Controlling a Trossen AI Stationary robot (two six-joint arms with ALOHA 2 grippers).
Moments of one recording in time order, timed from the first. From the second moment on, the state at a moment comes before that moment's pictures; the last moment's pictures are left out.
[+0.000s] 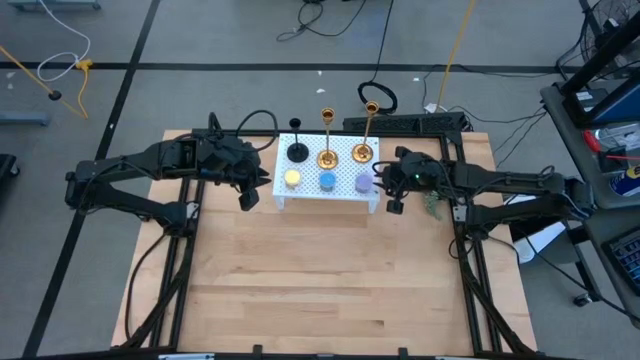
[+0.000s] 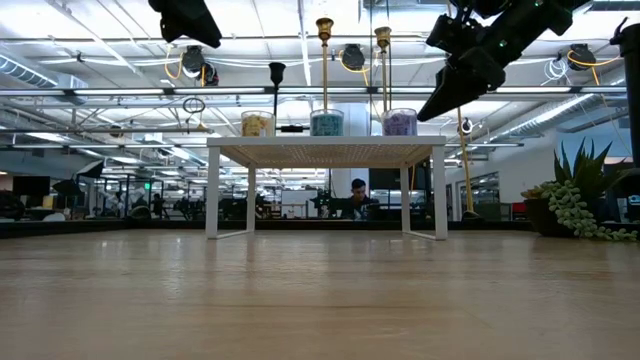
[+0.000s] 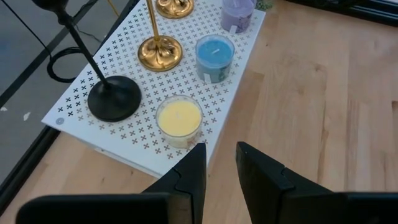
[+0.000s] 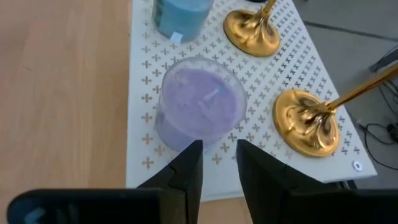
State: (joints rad) left arm 0.15 1.11 1.24 -0.87 -0.09 -0.16; right arm -0.24 1.06 0.77 -0.35 0.13 -0.25
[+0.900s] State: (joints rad) left arm 0.15 0.75 1.10 -0.81 -0.11 0.01; right arm -0.10 0.72 0.76 -0.40 0.10 -0.23
